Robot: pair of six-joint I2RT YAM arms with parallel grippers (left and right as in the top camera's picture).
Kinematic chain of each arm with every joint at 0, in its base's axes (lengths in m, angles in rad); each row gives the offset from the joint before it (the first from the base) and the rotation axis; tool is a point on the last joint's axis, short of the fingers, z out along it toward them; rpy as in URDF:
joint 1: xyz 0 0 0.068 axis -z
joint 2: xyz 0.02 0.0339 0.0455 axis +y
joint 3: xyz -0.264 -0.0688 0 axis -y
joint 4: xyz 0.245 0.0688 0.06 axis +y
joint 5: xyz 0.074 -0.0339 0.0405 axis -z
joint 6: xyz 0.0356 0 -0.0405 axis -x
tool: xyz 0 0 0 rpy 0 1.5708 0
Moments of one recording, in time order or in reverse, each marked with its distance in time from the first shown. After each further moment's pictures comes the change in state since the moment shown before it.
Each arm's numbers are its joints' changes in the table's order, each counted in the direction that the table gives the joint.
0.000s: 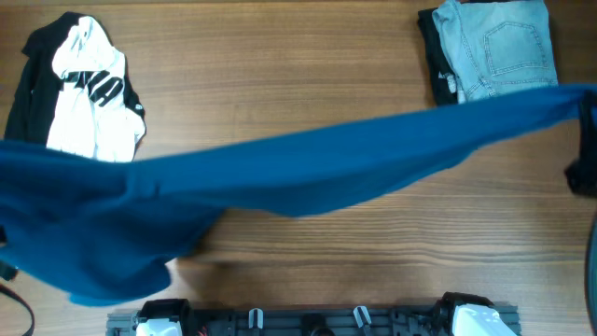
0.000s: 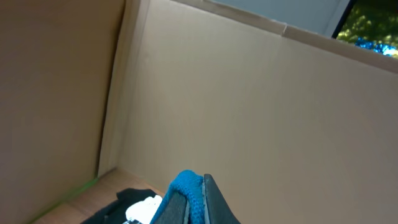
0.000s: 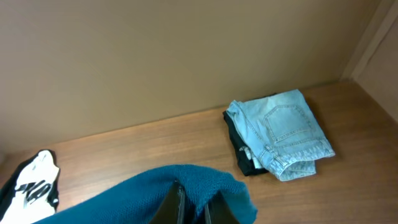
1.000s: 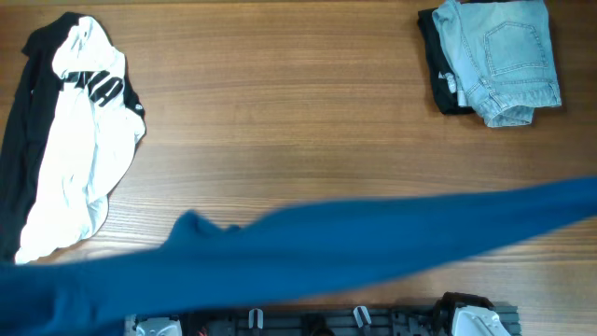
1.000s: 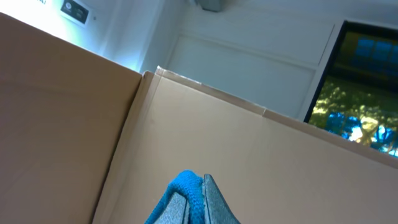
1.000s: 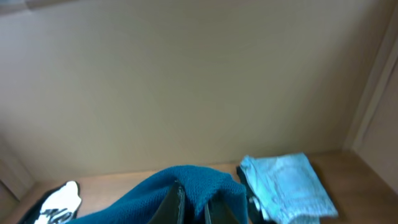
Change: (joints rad) left arm 0.000 0.049 0.438 0.101 -0.037 -0.050; right arm 0.002 -0.055 0.367 0.122 -0.045 0.026
